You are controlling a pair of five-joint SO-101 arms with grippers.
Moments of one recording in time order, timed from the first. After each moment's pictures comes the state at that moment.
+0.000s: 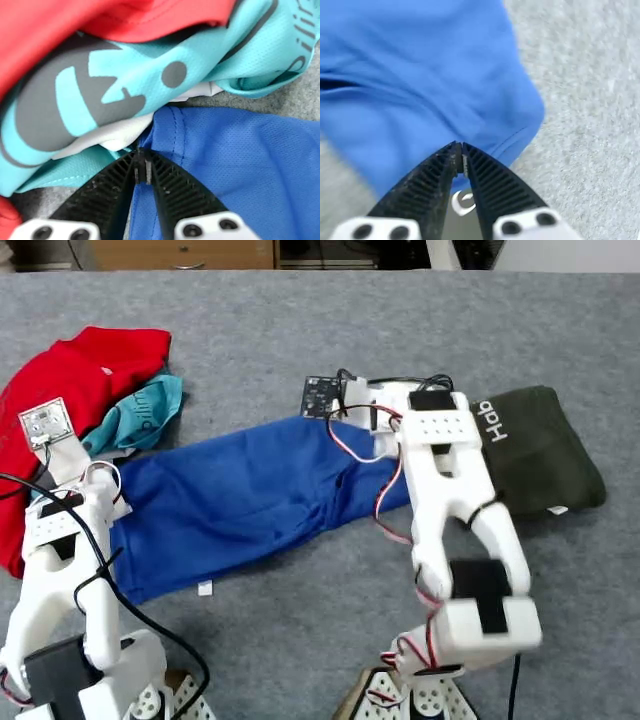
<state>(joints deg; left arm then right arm) -25.3 -19.8 57.4 25.8 -5.5 -8.3 0.7 17.4 57.5 70.9</state>
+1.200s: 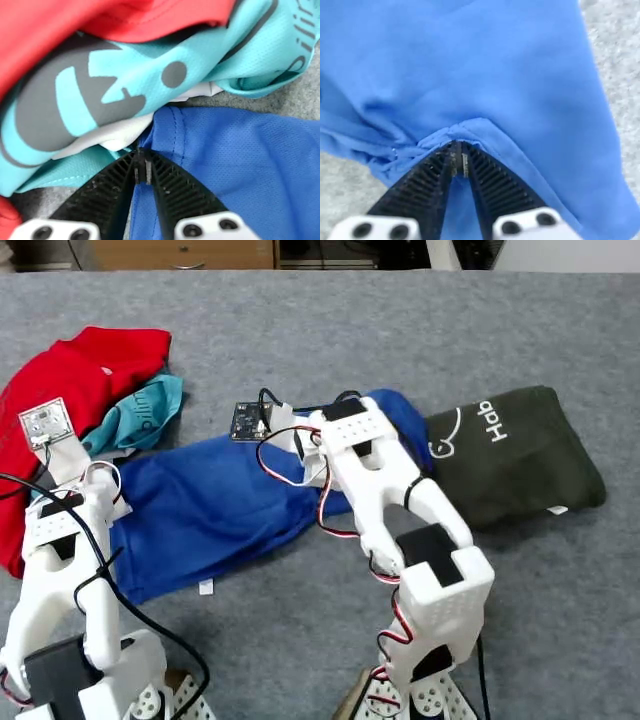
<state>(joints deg) -25.3 -19.8 57.4 25.8 -5.5 -23.4 17.0 11.7 58.6 53.9</state>
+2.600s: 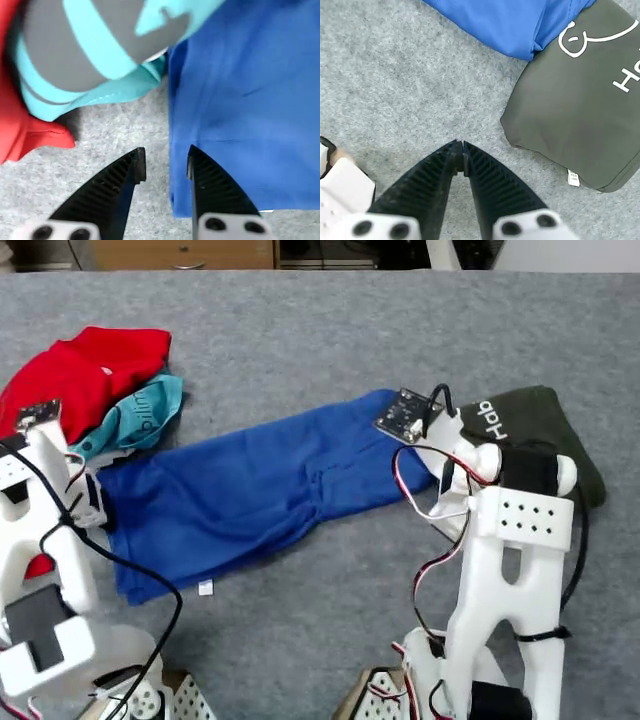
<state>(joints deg) -32.6 -2.4 26.4 74.4 -20.7 7.0 -31.7 27.4 91.6 50.0</state>
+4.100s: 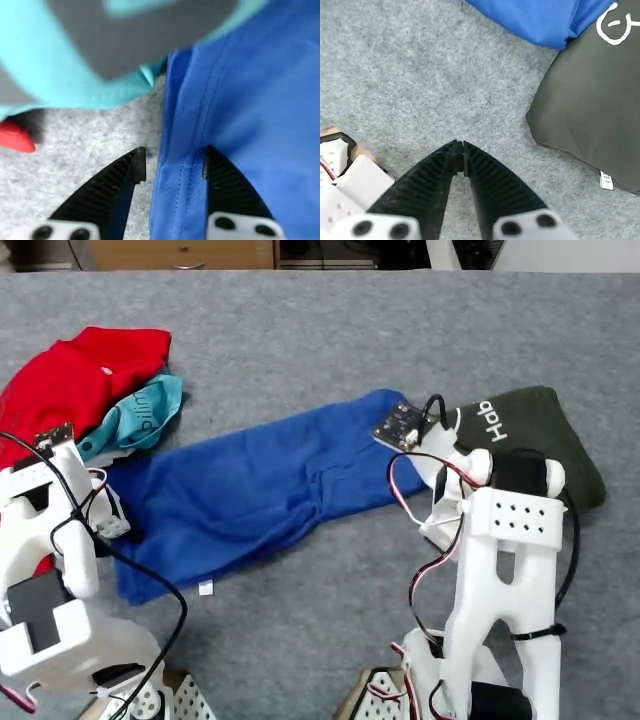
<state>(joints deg) -29.5 0.5 34.1 65.5 -10.1 6.4 -31.7 32.7 91.5 47.9</state>
